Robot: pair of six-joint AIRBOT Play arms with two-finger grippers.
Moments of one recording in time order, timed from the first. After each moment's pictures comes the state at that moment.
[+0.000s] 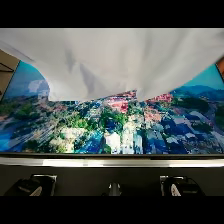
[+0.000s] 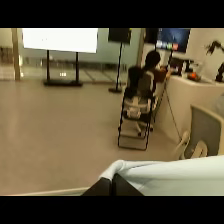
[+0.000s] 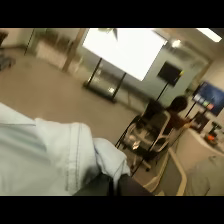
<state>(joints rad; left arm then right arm) -0.27 -0.76 1.90 1.56 -1.01 -1.70 -0.05 -0.67 1.75 -1.44 0.87 1.05</state>
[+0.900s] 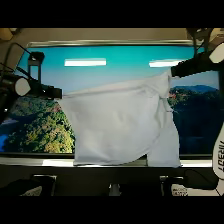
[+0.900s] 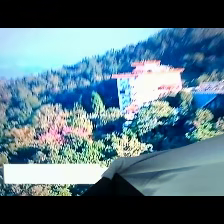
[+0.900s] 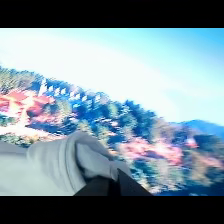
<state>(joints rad) -0.25 -1.24 1.30 1.74 -1.16 -1.78 -0.05 -1.50 1.72 -1.39 1.17 1.20</state>
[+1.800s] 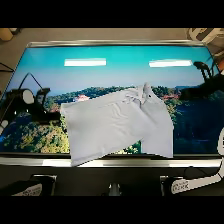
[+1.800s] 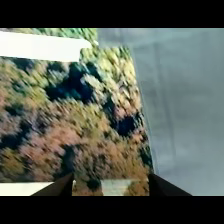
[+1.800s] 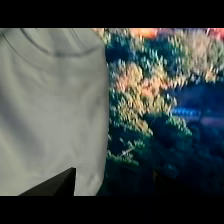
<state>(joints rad) -0.06 -1.27 1.01 1.46 -1.38 -1.63 -0.38 -1.68 1.67 -1.25 1.53 0.98</state>
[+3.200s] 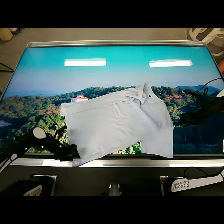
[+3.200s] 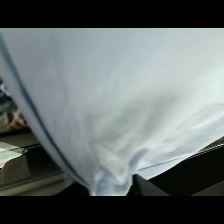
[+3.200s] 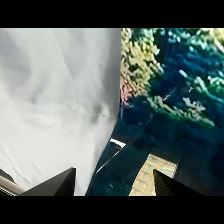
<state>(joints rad) -0.17 -1.13 0.43 0.96 -1.19 -1.56 -0.48 -1.68 1.35 -1.26 1.58 0.88</state>
